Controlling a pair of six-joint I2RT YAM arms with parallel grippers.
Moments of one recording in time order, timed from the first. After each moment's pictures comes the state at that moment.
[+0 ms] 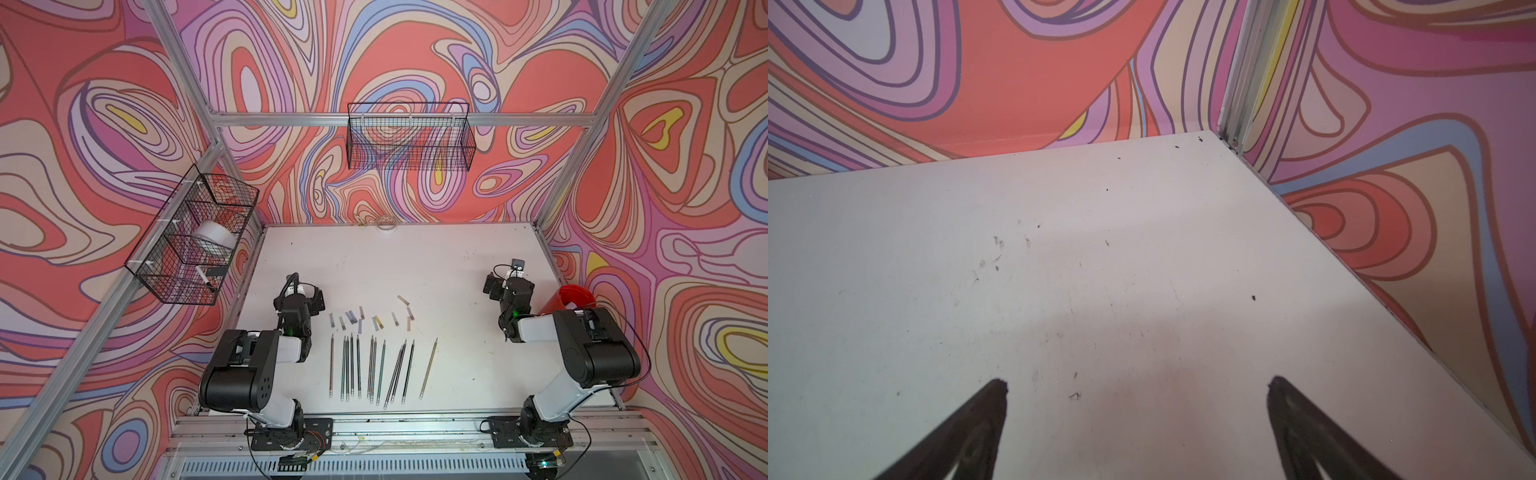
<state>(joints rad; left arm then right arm) -0.03 1.53 0.36 0.83 -0.27 -0.08 0.05 1.68 0.52 0.82 0.32 0.06</state>
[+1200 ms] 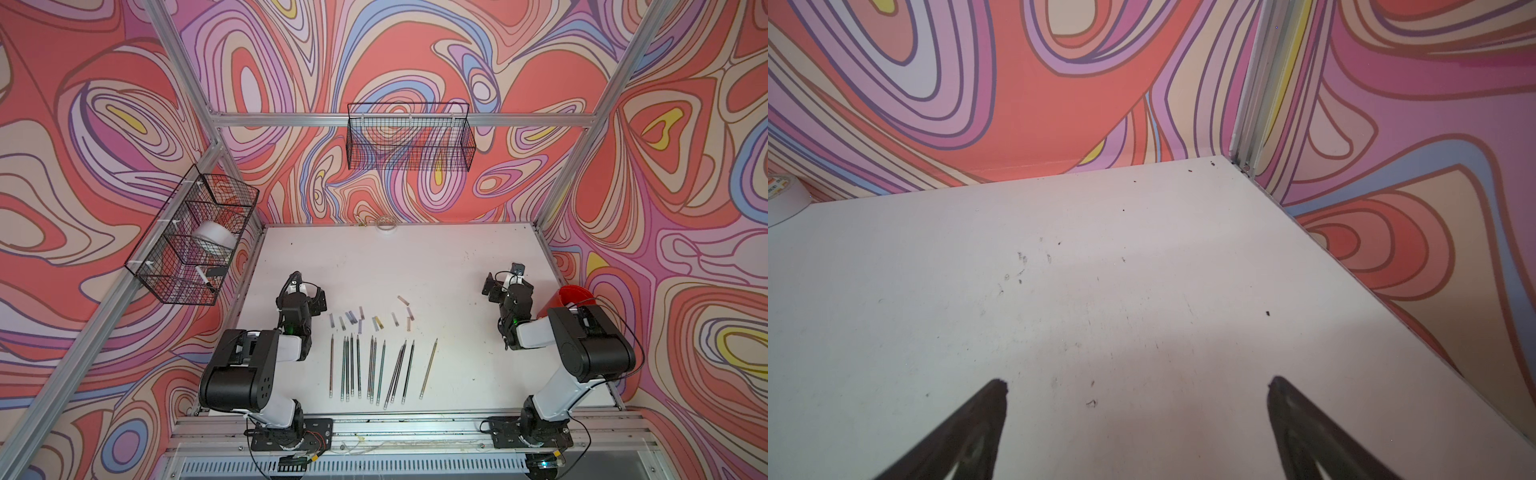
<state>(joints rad) -0.03 1.54 0.36 0.81 -0.23 -0.06 0.05 1.72 0.45 1.02 0.29 0.05</state>
